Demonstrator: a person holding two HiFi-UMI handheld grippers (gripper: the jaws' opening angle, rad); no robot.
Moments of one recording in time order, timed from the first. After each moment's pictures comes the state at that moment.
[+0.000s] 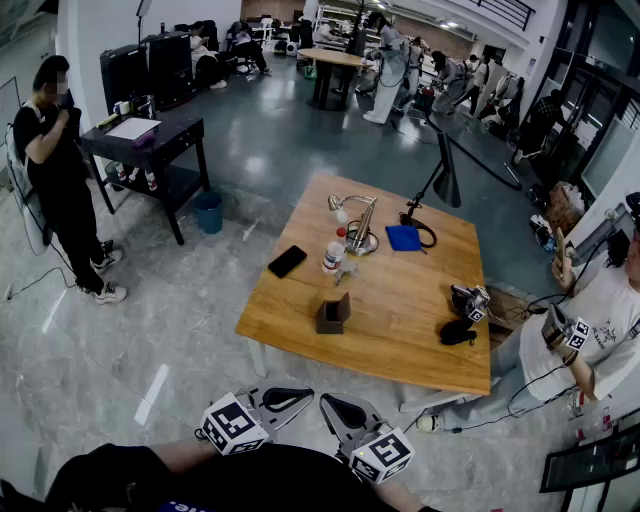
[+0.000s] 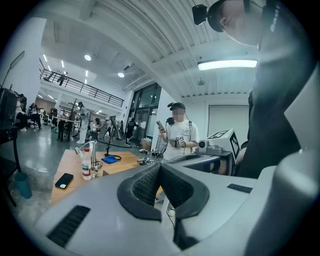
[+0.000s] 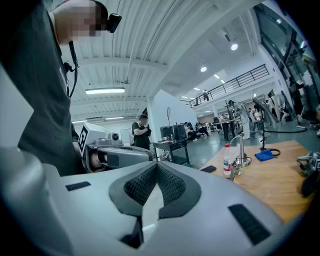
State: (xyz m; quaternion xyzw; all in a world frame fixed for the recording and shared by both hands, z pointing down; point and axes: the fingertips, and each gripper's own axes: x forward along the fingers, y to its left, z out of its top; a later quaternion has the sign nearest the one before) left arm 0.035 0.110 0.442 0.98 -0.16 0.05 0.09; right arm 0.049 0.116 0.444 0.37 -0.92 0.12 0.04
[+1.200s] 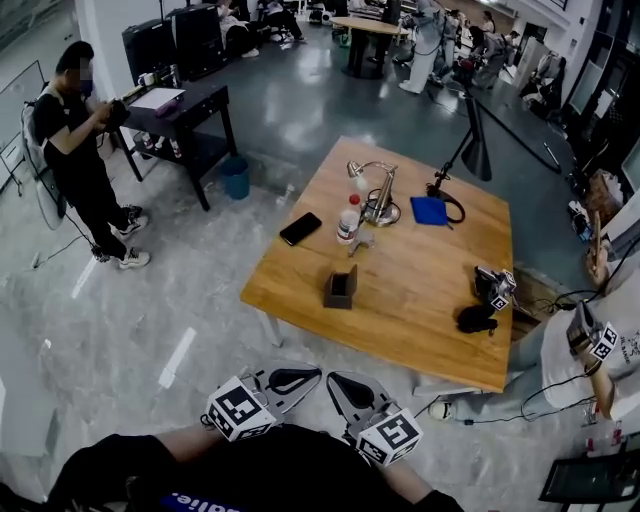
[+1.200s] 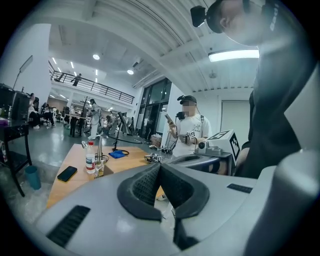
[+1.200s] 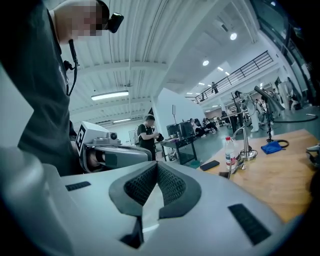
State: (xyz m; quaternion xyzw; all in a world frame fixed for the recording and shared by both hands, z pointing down) left arm 0.092 0.092 0.463 0.97 -0.23 0.07 0.11; right arm 0.105 0.093 0.469 0.32 -0.94 0.14 0.03
